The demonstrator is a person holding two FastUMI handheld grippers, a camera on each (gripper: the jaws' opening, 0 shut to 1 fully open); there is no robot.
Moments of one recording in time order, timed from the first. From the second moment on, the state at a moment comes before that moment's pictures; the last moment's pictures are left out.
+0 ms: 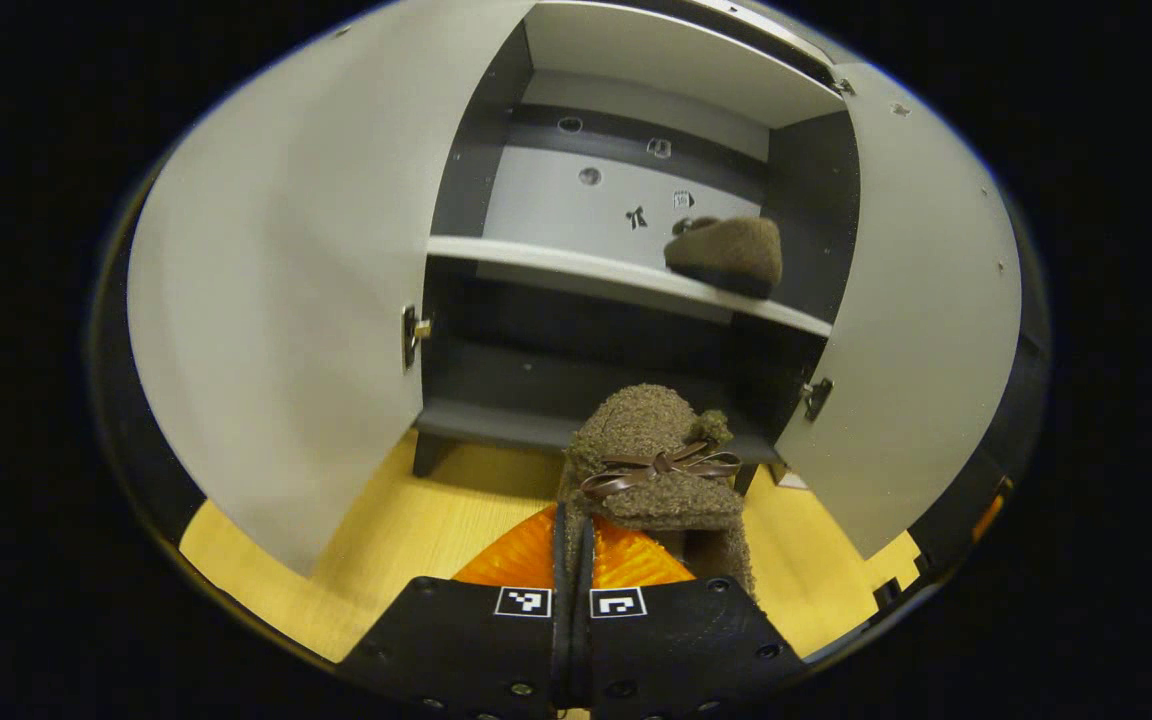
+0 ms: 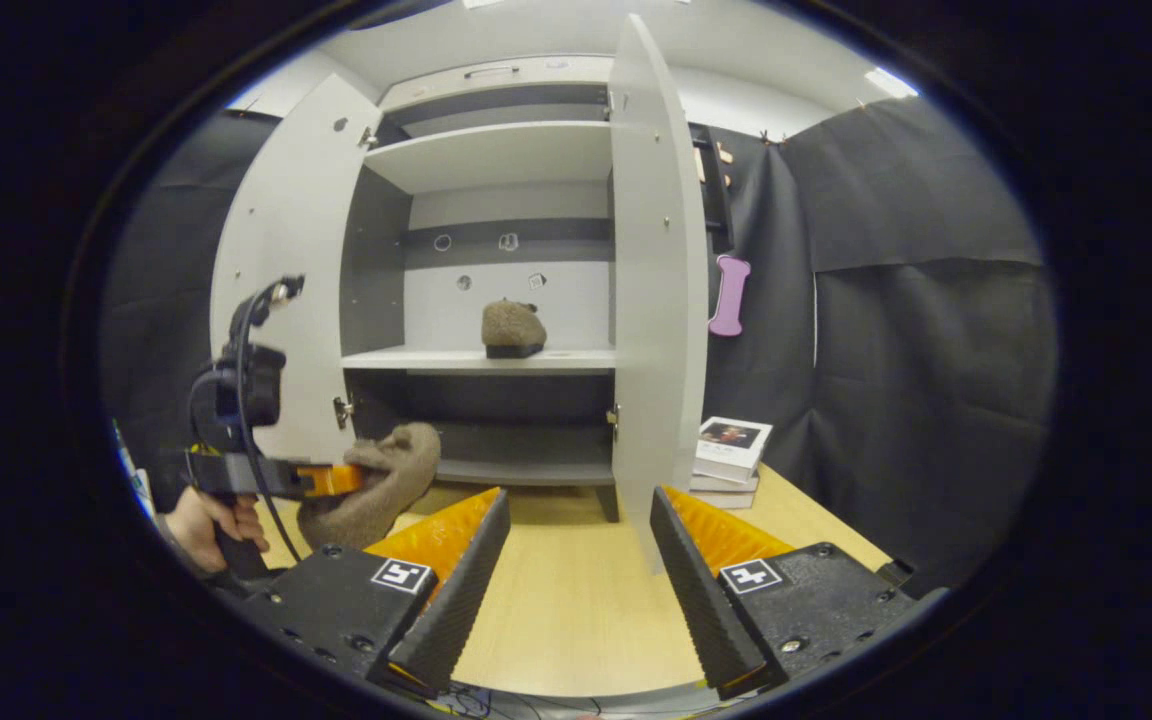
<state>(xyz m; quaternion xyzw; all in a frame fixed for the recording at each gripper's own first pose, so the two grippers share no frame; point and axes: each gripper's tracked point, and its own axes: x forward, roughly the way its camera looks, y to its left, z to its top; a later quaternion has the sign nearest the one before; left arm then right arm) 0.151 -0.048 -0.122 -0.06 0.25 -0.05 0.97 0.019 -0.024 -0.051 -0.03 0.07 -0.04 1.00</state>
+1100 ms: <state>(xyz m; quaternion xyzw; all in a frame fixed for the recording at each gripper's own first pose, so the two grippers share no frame) 0.445 -0.062 -0.039 -0.05 0.29 0.00 0.96 -0.013 -0.053 -0.050 -0.02 0.07 -0.08 0.99</state>
